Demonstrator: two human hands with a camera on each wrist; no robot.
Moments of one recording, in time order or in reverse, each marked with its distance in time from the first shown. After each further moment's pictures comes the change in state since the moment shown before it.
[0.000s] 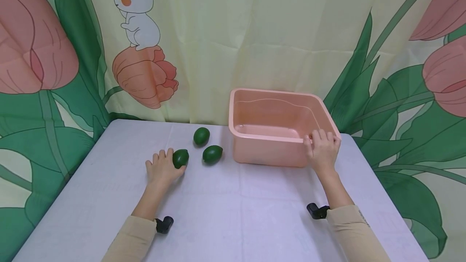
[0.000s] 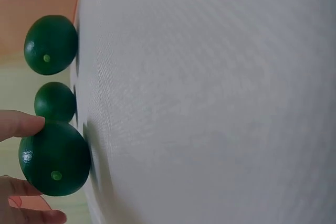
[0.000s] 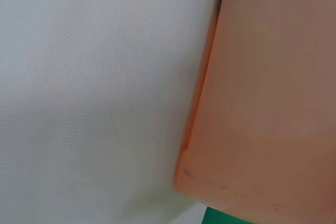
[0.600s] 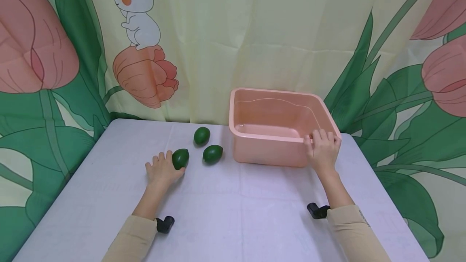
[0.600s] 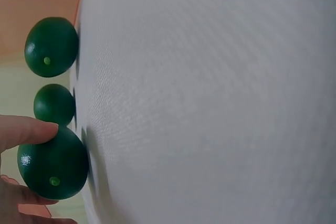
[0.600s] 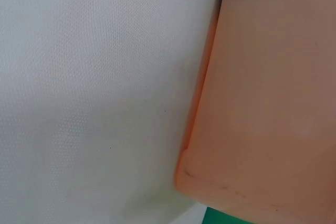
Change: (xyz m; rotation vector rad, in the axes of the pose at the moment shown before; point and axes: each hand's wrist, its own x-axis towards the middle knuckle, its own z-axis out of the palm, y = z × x) left_hand -0.002 -0.004 0.004 -0.011 -0.066 -0.027; right_hand 0.000 -0.002 -0.002 -0.002 0.006 -0.002
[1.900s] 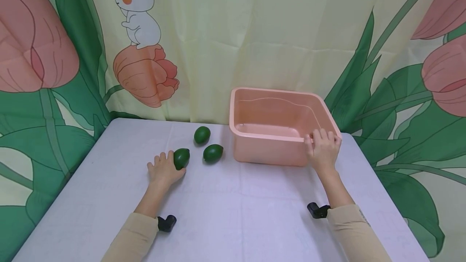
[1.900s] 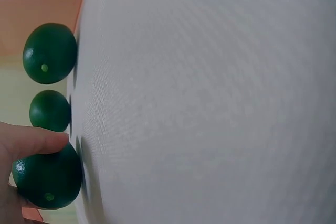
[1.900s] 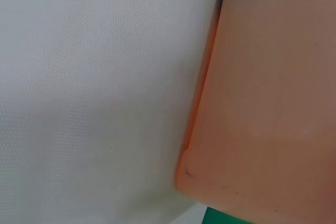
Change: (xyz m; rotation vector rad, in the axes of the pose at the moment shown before) left_hand 0.003 0.000 0.007 -0.009 -0.005 0.007; right_hand -0.001 0.002 0.003 0.018 0.024 -0.014
